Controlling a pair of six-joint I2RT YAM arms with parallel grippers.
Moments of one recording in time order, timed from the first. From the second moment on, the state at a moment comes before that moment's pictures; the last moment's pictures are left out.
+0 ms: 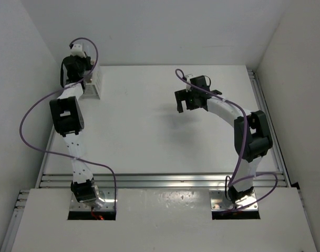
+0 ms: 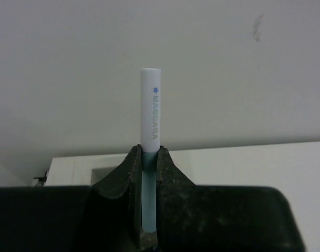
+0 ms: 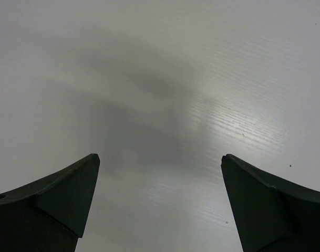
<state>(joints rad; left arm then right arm) 0.23 2.44 2.00 0.50 0.28 -0.01 0.35 1.88 1.34 -0.30 -0.05 0.04</state>
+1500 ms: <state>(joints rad) 0.44 1.65 1.25 -0.40 -0.01 -0.14 0.04 1.45 0.99 -0.82 0.26 0.24</state>
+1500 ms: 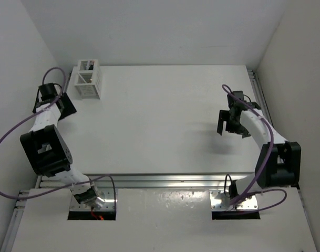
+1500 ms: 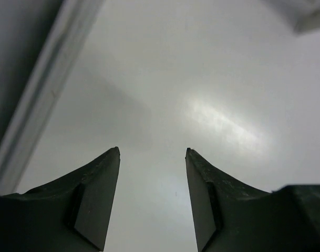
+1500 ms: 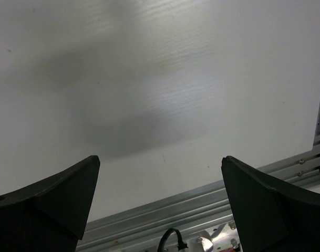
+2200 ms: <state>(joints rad) 0.39 1.46 1.04 -0.45 0.01 -0.22 0.04 1.42 0.93 -0.80 0.16 0.23</state>
